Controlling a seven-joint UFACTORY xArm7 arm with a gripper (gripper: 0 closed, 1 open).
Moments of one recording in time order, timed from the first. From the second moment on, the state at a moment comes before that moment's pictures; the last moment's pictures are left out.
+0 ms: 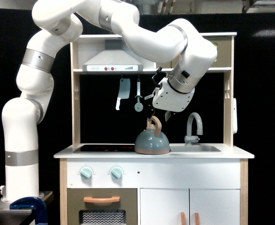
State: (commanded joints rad) arm 0.12 0.31 -0.49 1.41 0.78 1.87 -2.25
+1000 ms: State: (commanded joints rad) arm 0.10 0.32 -0.38 1.40 0.75 1.82 -2.24
